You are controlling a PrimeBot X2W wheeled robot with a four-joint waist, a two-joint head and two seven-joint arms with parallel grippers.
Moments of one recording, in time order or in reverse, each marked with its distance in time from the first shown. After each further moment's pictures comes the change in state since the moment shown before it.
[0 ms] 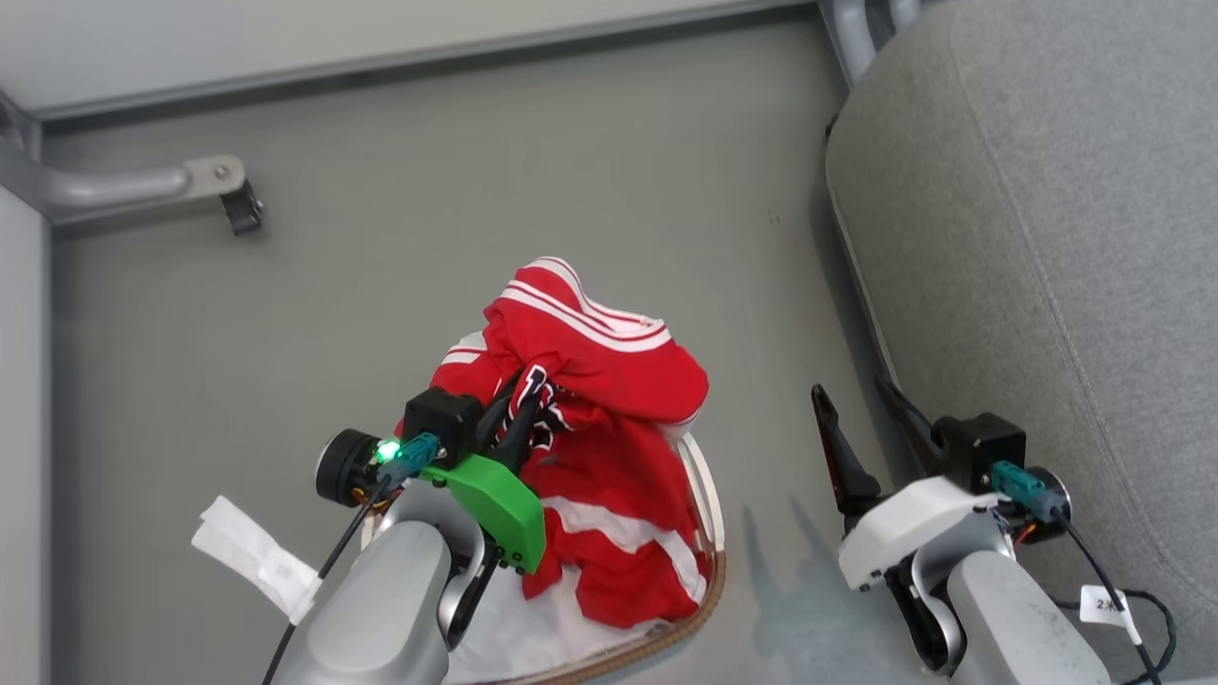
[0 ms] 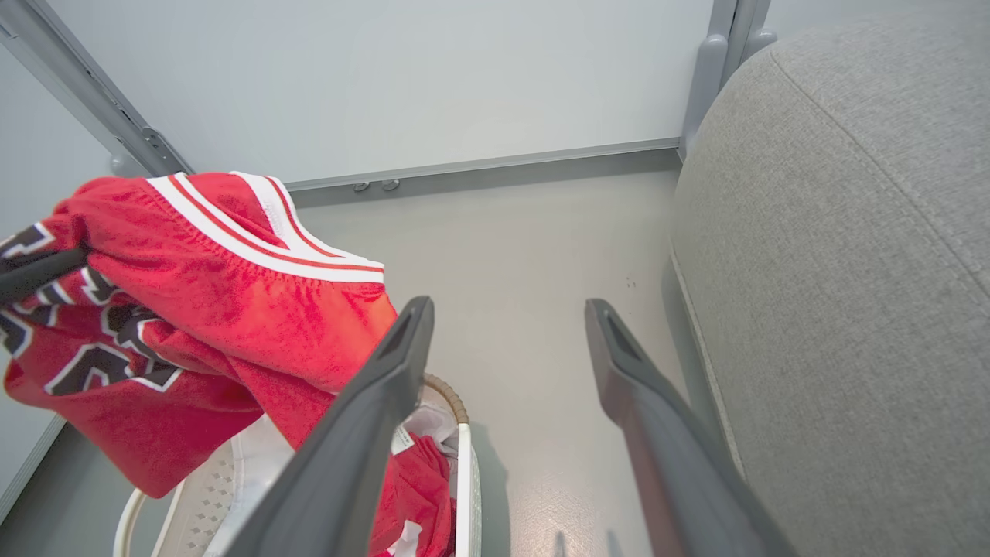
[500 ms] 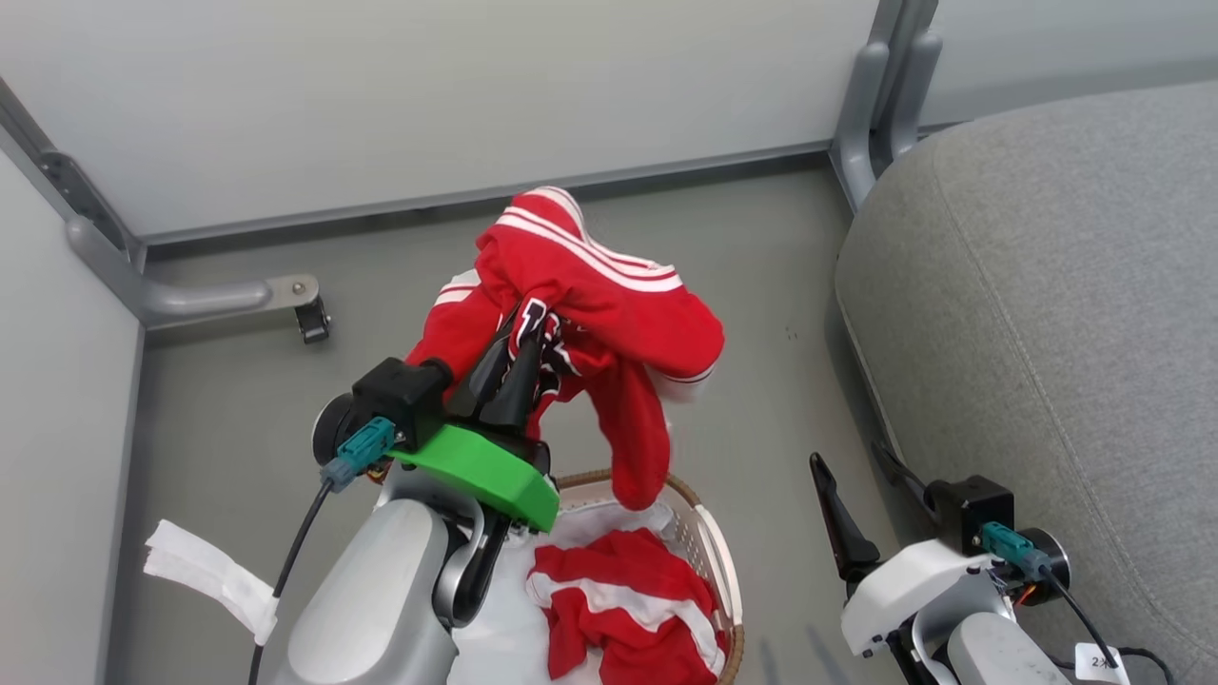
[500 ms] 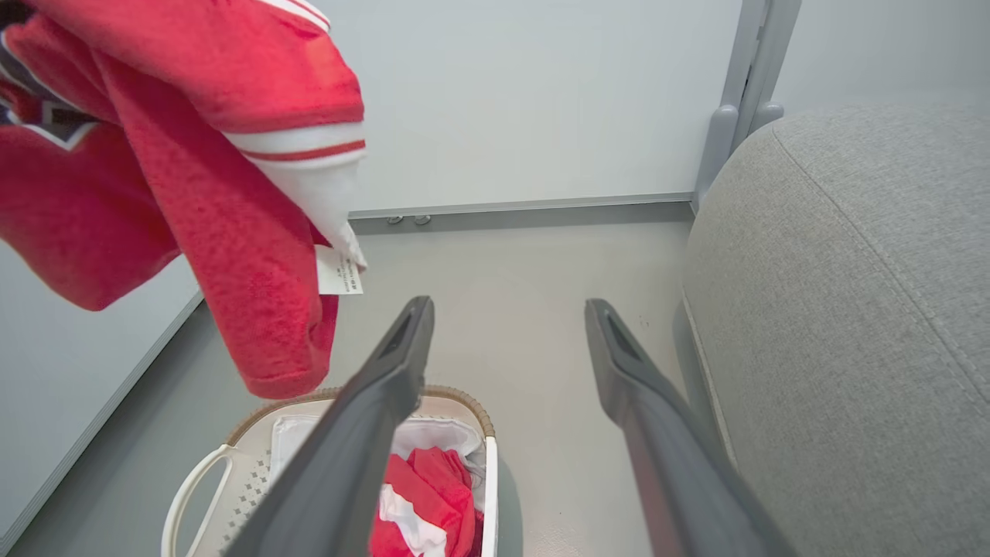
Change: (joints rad) left arm 0.078 -0.003 0.093 -0.311 -0.076 0.001 -0.002; right arm 0.101 -0.002 0.012 -0.004 -0.029 0.000 0.000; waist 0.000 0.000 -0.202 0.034
